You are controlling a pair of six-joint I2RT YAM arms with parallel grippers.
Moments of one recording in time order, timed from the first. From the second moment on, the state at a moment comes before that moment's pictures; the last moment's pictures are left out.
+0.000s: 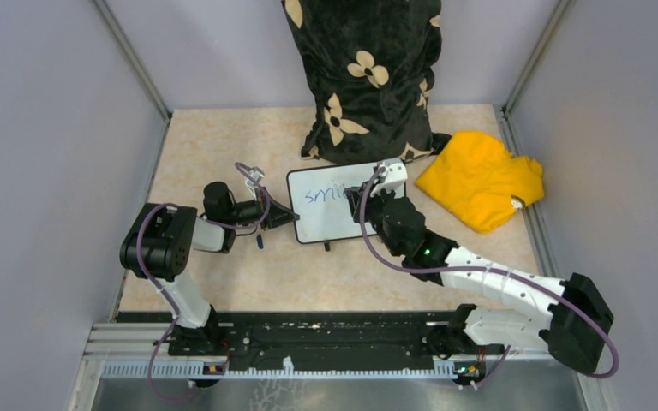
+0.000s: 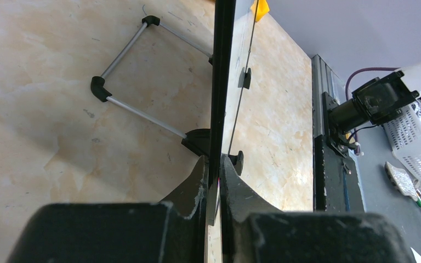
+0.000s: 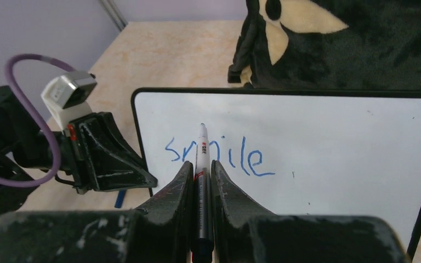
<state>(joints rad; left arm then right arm) -0.15 1.77 0.51 1.10 1.12 -0.46 0.94 1.11 0.69 0.31 0.48 0.33</state>
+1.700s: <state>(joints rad) -0.15 1.77 0.52 1.07 1.12 -0.46 0.93 1.01 0.50 0.27 0.66 0.36</state>
